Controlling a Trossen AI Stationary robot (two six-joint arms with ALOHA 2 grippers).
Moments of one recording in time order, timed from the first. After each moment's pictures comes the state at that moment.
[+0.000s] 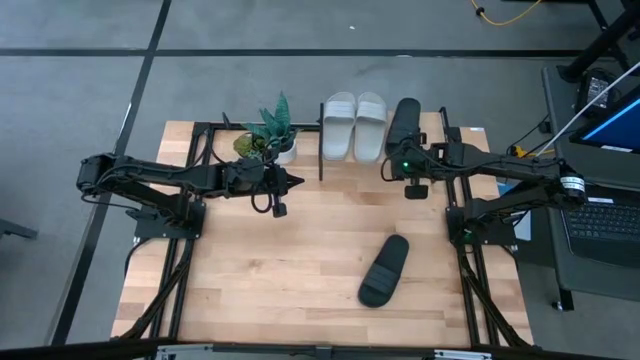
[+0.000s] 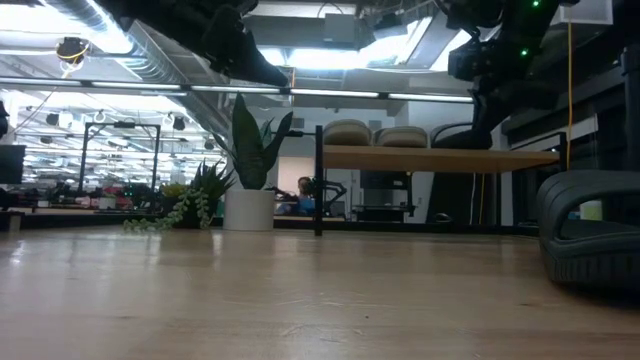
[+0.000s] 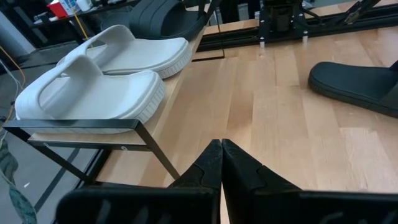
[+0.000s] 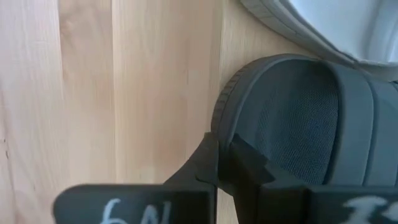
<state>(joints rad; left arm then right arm) 0.08 1.18 0.73 0.05 -0.24 0.17 -0.27 1.18 0.98 -0.97 0.45 -0.46</state>
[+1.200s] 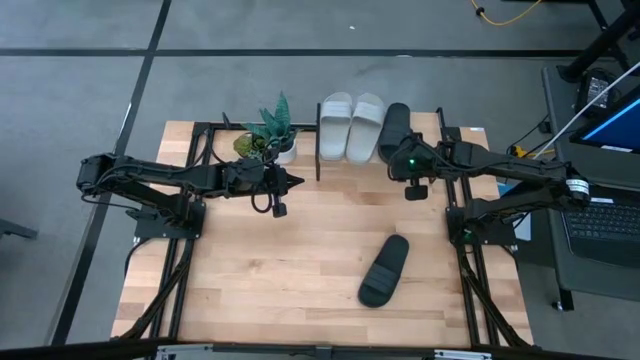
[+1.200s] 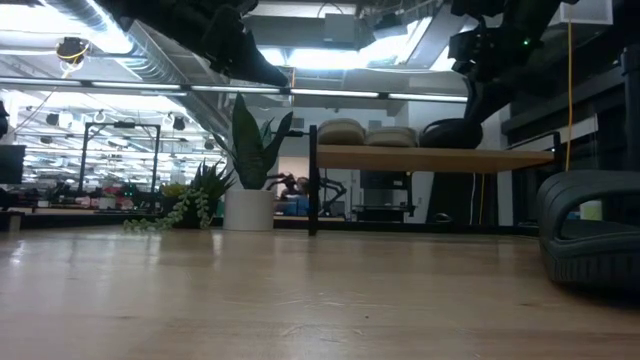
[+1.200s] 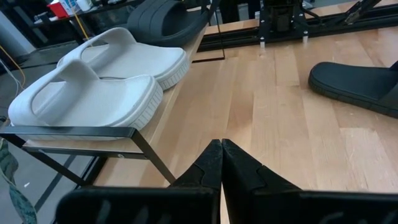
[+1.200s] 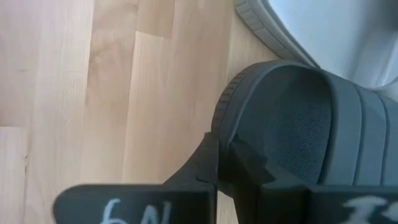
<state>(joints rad) 0.08 1.18 0.73 0.05 -0.24 0.17 -0.27 1.13 0.98 -0.89 0.34 -0.56</state>
